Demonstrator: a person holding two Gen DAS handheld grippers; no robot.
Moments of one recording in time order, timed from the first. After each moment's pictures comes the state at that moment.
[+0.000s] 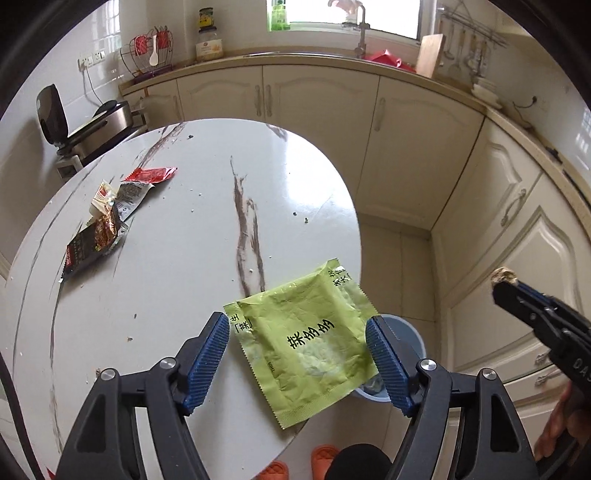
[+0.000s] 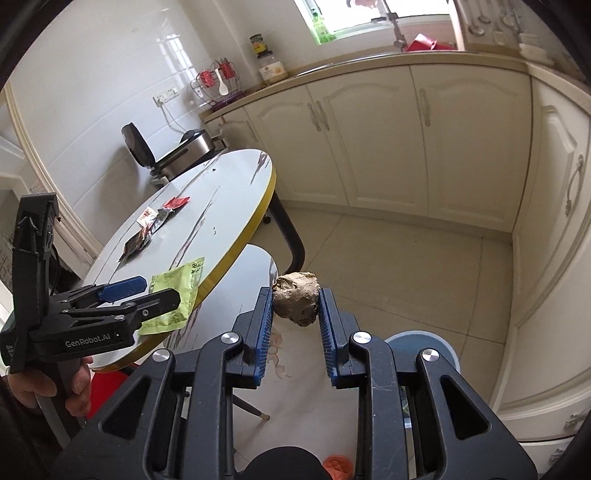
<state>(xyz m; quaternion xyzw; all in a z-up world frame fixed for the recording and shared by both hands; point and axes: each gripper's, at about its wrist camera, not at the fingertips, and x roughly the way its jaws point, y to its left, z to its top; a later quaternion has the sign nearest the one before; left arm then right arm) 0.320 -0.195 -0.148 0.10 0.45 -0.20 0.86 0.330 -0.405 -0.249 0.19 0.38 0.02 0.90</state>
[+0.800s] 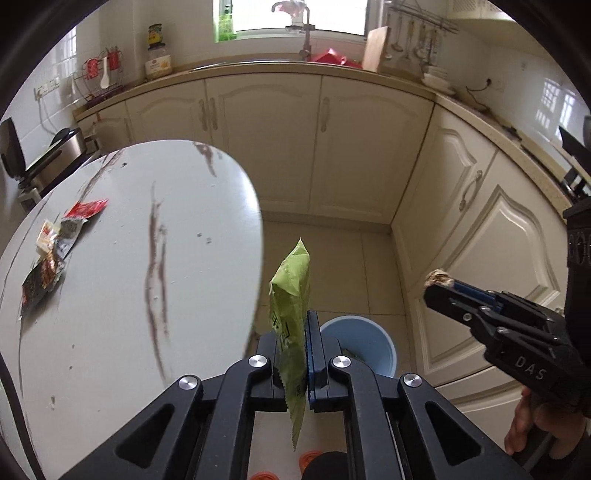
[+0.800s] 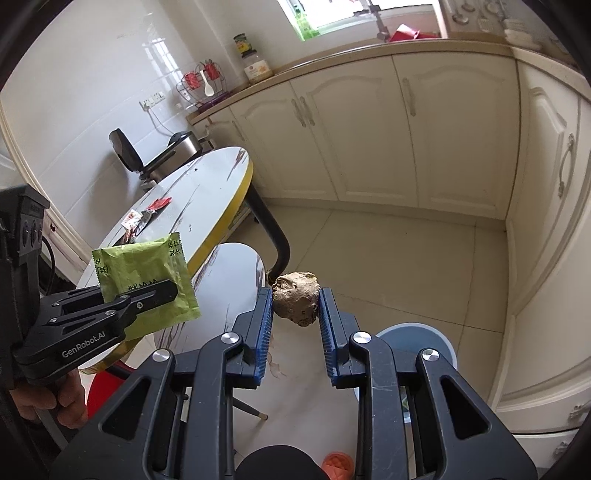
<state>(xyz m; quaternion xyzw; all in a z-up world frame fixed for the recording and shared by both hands) 0.316 -0.252 -0.165 0.11 0.43 -0.30 0.84 0.329 -0.425 -0.271 0.21 0.39 0.00 0.90</state>
